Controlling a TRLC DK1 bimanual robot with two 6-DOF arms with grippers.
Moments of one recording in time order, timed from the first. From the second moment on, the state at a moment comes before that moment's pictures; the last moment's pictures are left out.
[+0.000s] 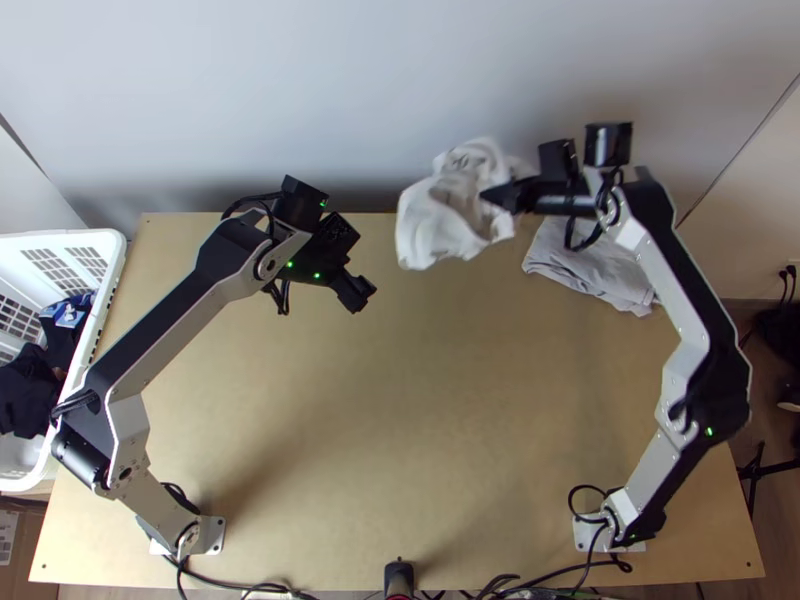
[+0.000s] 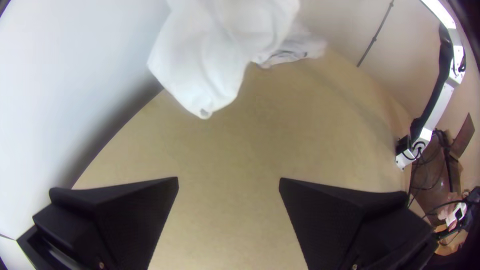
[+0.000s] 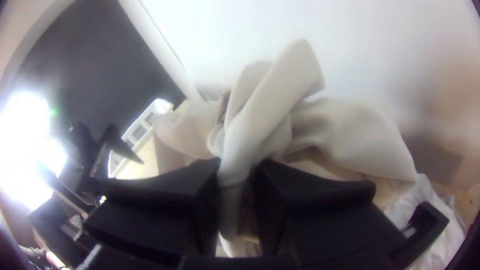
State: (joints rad) left arm -0.52 1.75 1.79 -0.89 0.19 0.28; right arm 0.19 1.91 1.93 -0.60 -0.70 0.05
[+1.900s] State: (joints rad) left arm -0.48 1.75 1.83 -0.90 0.19 0.31; right arm -0.45 2.07 1.76 -0.73 -0.57 -0.04
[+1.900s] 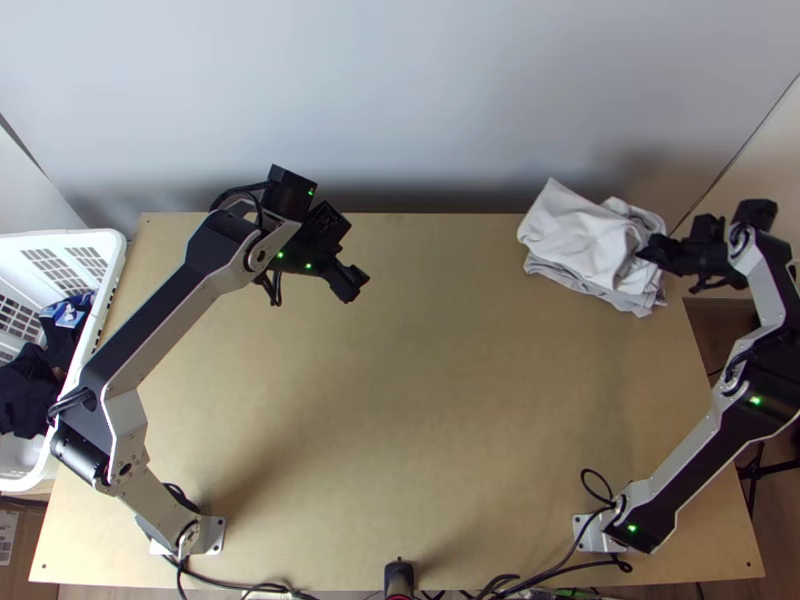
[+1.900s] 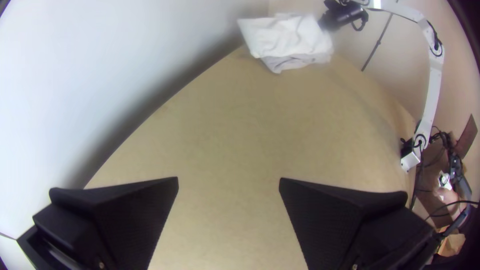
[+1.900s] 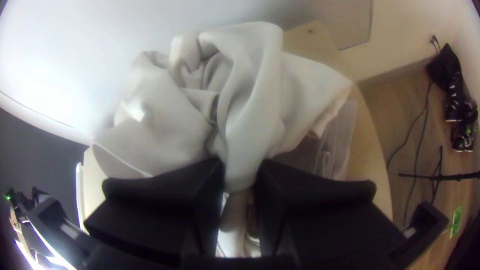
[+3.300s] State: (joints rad) left arm -0.47 1.73 1.83 -0.93 0.19 0.32; right arm -0.34 1.75 1.74 -0.79 -0.58 0.05
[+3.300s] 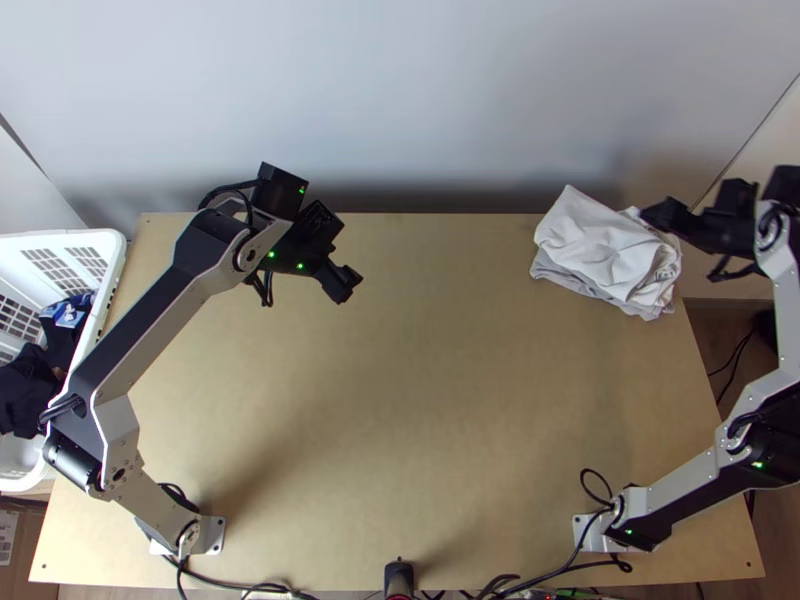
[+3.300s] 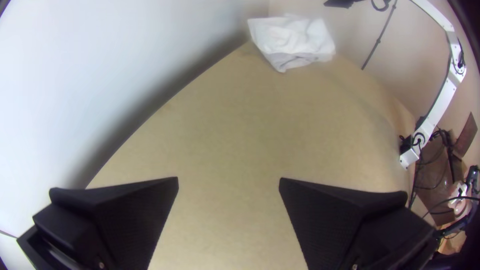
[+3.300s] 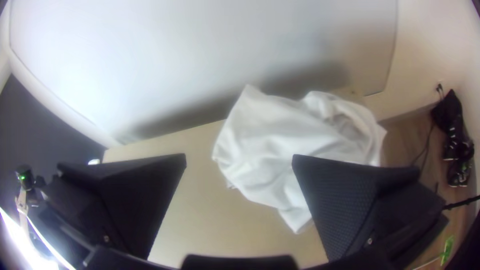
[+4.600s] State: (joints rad) left arm -0.44 1.70 1.81 -0.93 0.19 0.32; right arm -0.44 2.25 1.92 -0.78 -0.54 -0.06
